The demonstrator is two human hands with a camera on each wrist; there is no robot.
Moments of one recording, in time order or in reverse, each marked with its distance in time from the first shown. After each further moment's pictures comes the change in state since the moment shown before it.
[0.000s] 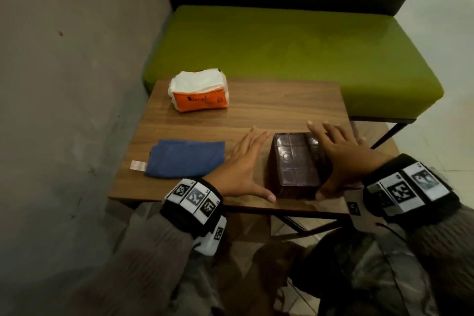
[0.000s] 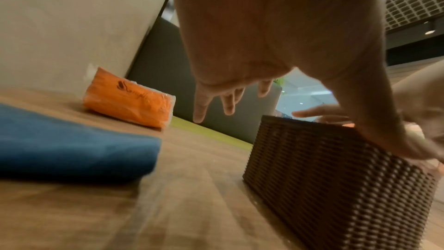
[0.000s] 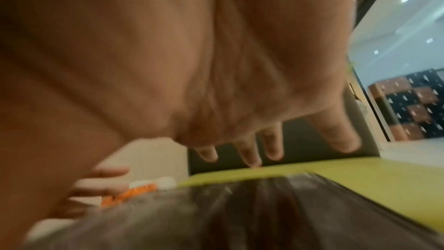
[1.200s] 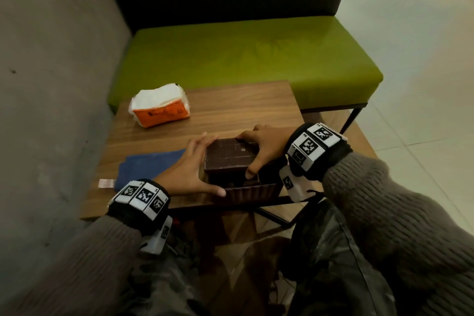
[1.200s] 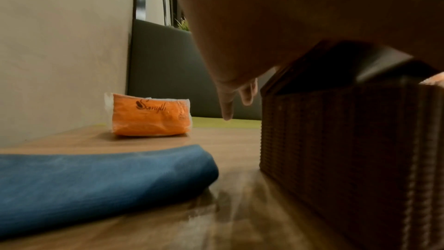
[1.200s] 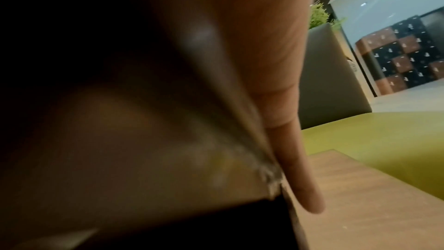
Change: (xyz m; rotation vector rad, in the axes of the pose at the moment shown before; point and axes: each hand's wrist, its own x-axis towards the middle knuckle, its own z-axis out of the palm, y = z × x) left_hand -0.012 -0.012 -0.015 -0.065 0.051 0.089; right_hand 0.001 -0.017 -0.023 0.246 -0.069 -0.274
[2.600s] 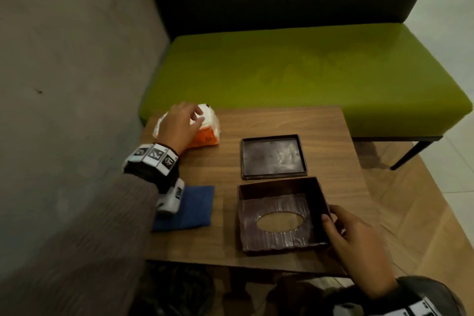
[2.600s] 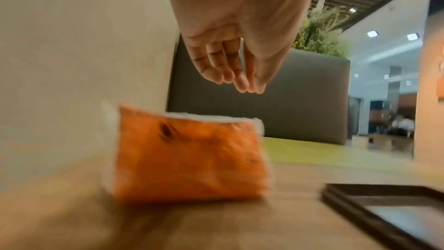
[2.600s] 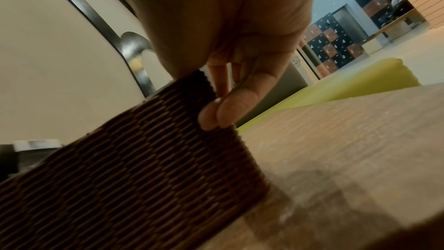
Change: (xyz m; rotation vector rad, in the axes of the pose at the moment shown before) left_hand 0.121 -0.080 -0.122 0.385 0.642 -0.260; right_hand -0.004 0.045 0.087 0.493 0.666 0.233
